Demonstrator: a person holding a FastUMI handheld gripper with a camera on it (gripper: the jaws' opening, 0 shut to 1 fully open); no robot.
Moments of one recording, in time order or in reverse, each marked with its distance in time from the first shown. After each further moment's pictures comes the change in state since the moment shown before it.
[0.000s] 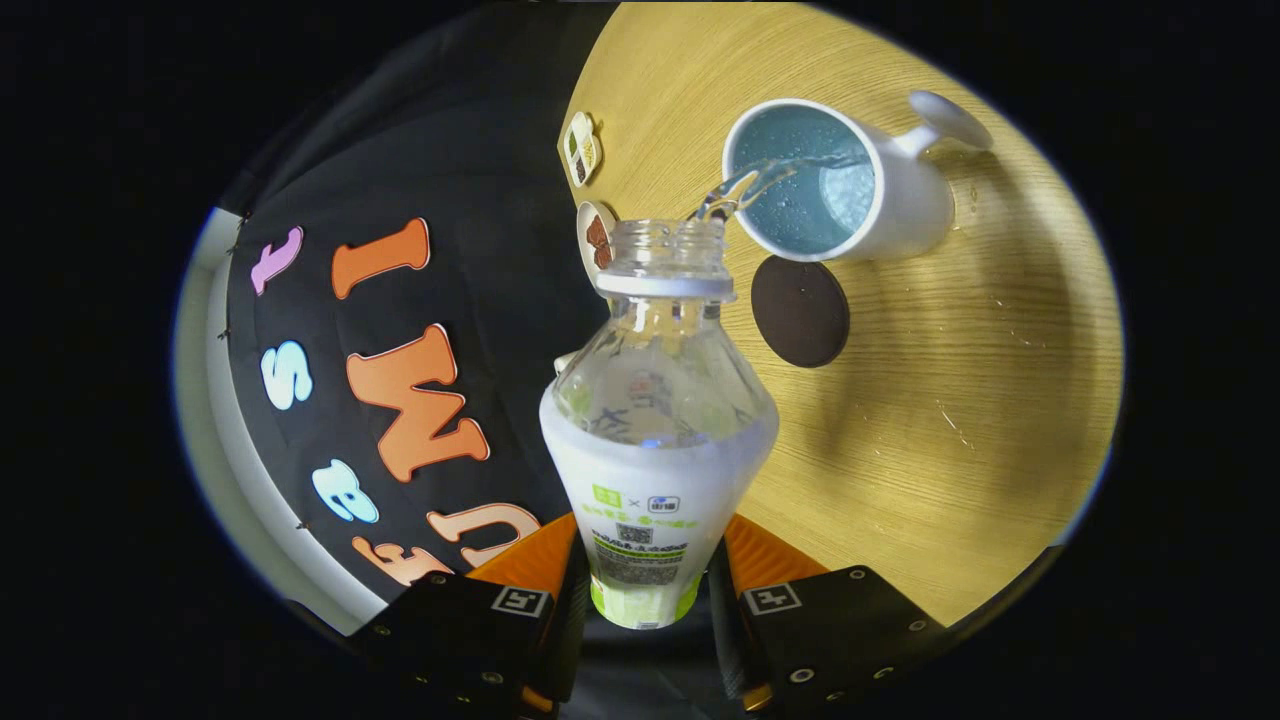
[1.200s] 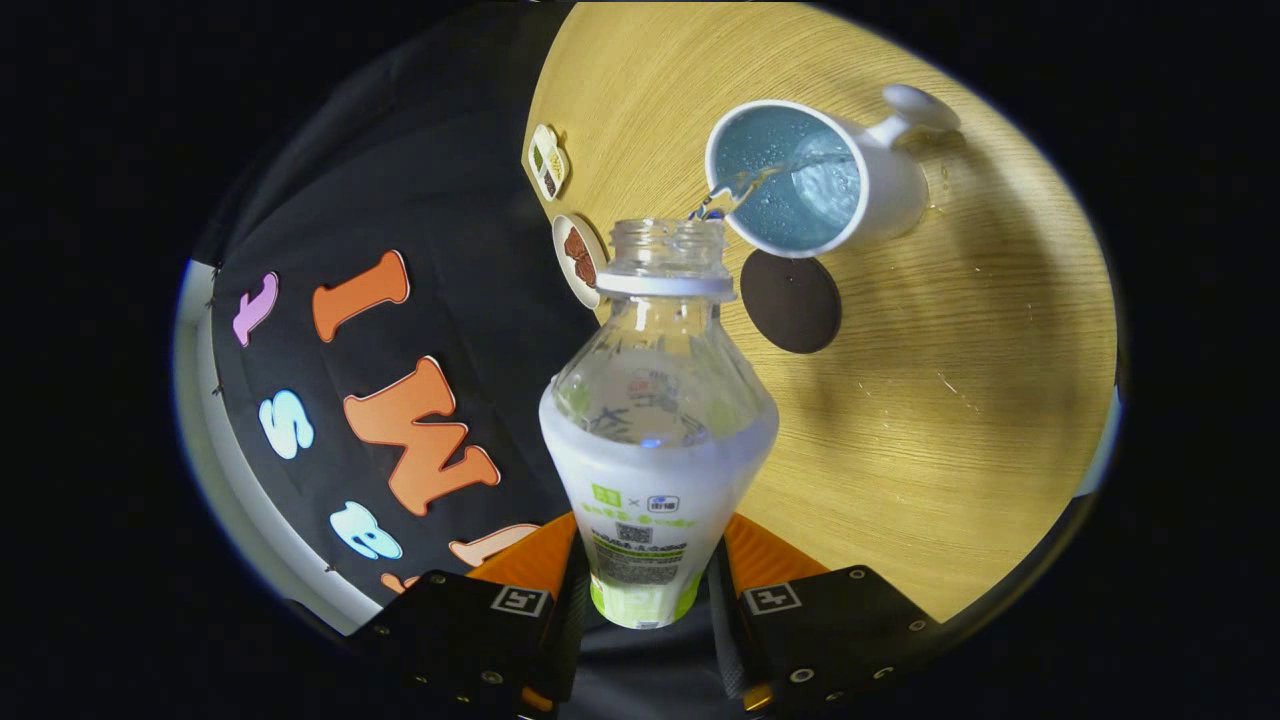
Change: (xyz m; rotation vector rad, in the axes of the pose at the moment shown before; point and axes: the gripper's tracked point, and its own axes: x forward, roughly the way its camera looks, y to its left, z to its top) arm -0.005 0.017 0.006 0.147 -0.004 -0.032
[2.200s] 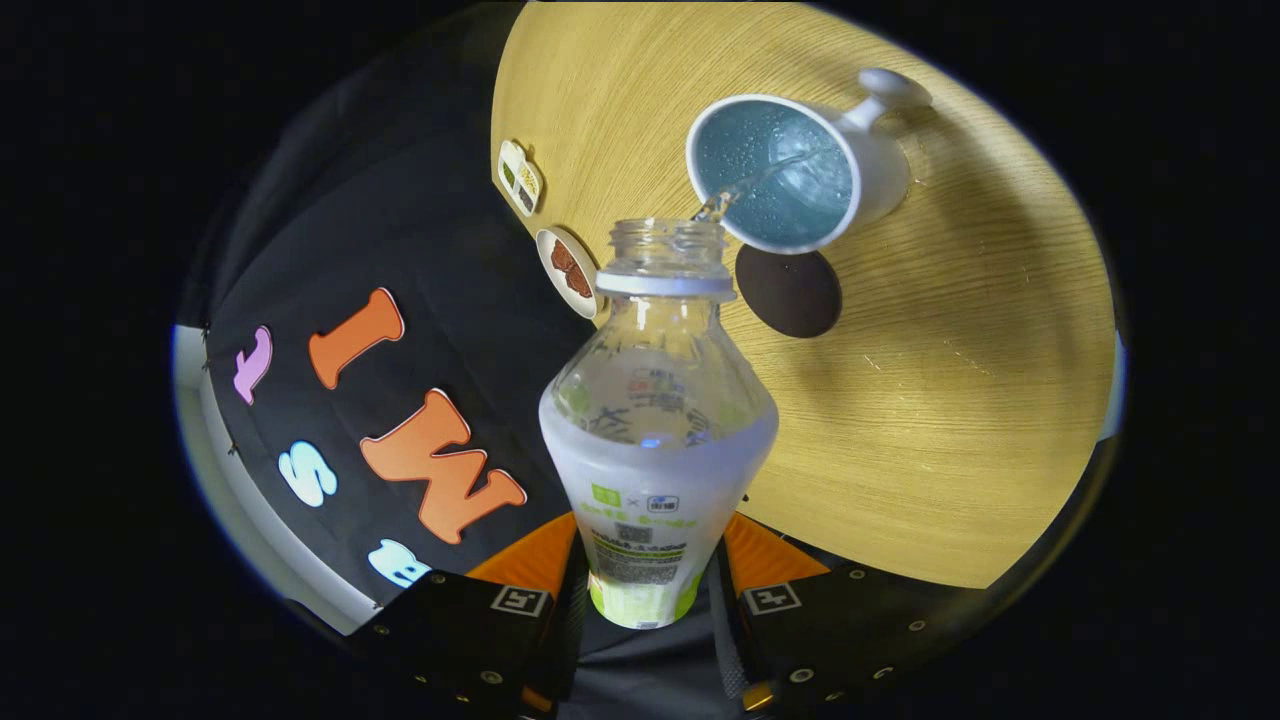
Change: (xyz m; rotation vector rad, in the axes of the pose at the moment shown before) arm -0.006 0.020 0.006 0.153 0.012 0.011
